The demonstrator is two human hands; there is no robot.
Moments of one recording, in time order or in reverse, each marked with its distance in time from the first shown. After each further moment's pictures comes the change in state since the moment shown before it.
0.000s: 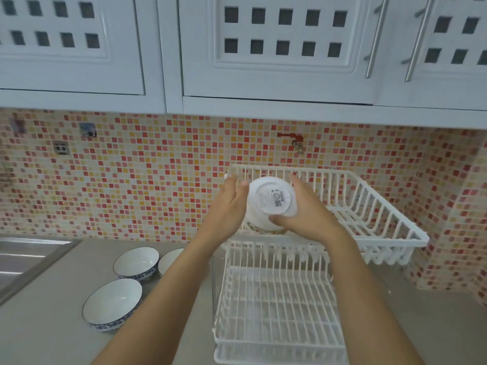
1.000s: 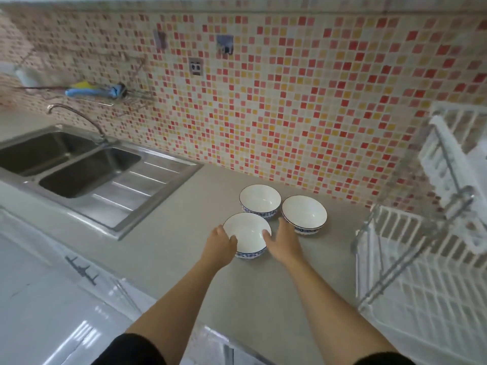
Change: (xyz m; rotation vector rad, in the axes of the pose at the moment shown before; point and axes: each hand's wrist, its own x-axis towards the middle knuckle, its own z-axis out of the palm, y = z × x) left_hand -0.090 -0.379 -0.177 0.396 0.026 -0.820; right_hand 0.037 -0.088 0.445 0.103 -0.378 0.181
